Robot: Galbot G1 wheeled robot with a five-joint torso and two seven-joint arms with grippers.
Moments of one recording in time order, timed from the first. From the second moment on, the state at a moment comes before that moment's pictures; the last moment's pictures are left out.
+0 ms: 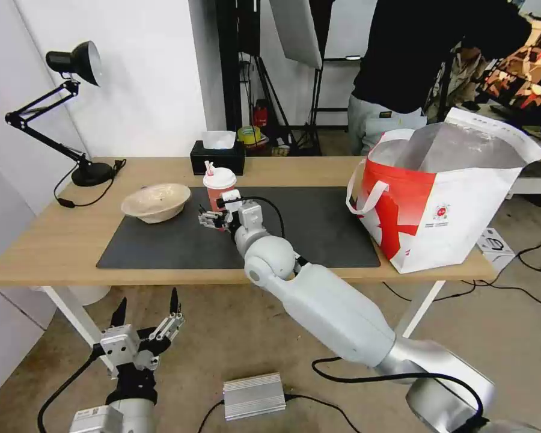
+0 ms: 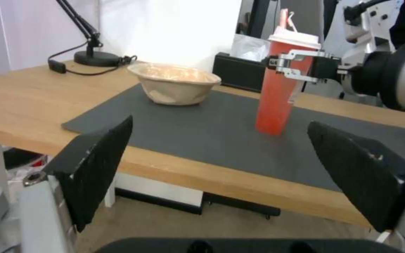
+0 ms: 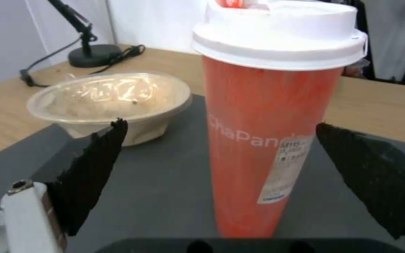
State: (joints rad) left arm 1.92 -1.60 -0.52 -2.38 -0.12 -0.08 -0.13; right arm -0.40 1.46 -0.39 1.45 0.66 -0.36 0.43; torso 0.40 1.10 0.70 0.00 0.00
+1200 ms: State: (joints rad) left arm 1.92 -1.60 -0.52 -2.38 -0.11 -0.08 -0.13; right arm -0.37 1.53 -0.36 1.30 0.64 -0.34 0.41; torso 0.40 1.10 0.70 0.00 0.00
